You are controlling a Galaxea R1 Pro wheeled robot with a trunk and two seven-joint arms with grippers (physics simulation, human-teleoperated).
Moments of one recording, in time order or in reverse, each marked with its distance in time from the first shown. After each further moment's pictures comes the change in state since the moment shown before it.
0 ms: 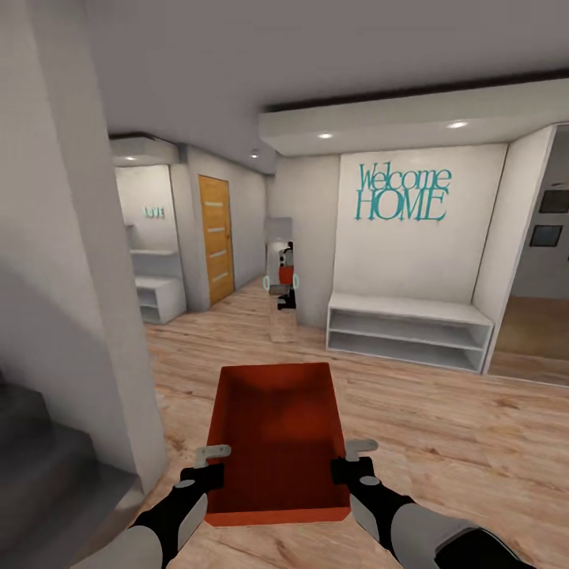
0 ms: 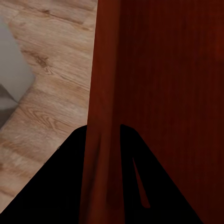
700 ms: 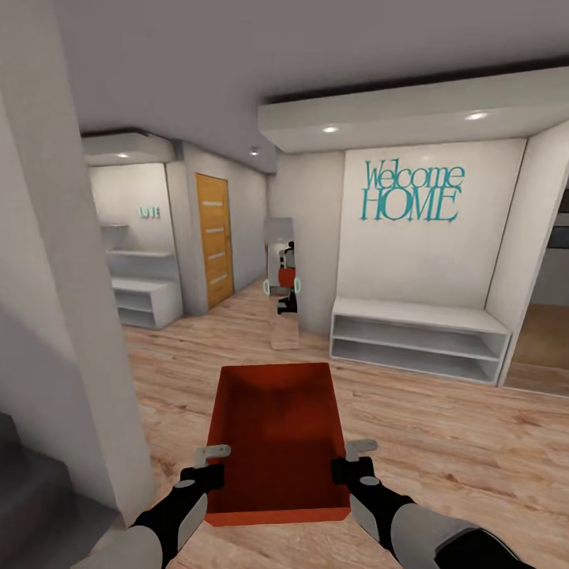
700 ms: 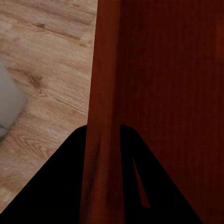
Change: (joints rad) left arm 0.000 0.000 0.001 0.000 -0.001 0.000 -0.002; right arm 0.000 0.001 -0.010 0.000 0.013 0.000 -0.004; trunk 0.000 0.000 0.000
